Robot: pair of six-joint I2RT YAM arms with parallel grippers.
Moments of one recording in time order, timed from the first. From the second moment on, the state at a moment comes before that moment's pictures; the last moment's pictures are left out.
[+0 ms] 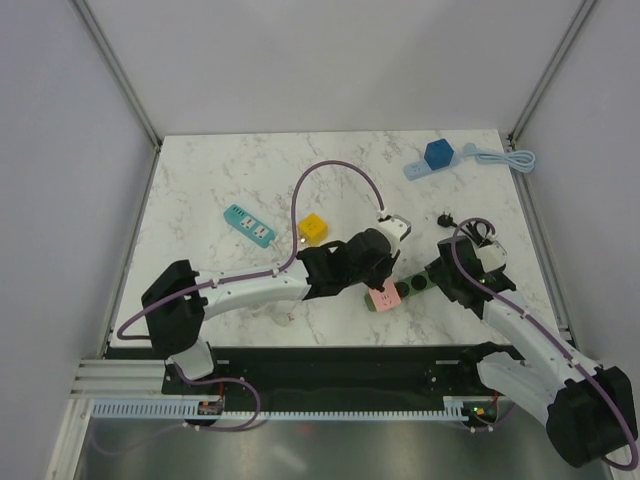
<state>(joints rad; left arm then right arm) -1.15 1.67 1.25 -0.21 -0.19 -0.36 0.35 0.95 0.54 -0.56 0.39 1.22</state>
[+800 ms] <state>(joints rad) -1.15 1.66 1.30 -0.47 0.02 -0.68 0.35 0.97 0.58 -0.60 0.38 1.11</state>
